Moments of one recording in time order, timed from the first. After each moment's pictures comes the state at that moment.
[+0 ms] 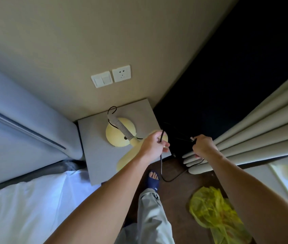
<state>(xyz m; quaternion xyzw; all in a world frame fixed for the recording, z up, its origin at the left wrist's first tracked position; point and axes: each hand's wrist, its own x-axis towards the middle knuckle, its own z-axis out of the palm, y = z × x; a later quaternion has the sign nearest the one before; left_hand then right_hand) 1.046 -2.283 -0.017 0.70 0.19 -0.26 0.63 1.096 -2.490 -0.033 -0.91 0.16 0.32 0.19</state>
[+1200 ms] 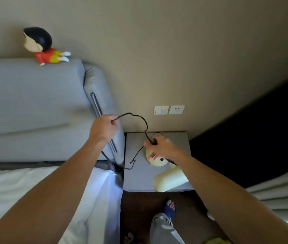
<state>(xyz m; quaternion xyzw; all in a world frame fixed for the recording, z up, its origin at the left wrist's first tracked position) 0.975 -1.976 0.187 0.88 0.33 0.06 0.35 1.068 -2.191 0.135 -0.79 -0.17 0.45 0.37</state>
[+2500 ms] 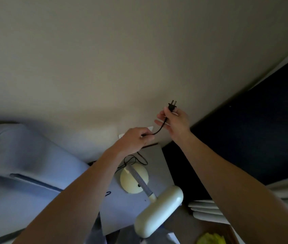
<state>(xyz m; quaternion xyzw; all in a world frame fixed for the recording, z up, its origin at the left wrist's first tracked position) 1.234 -2.056 0.155 0.86 0.01 -0.18 0.48 1.311 -2.212 0.167 -0.59 0.15 0.13 0.78</state>
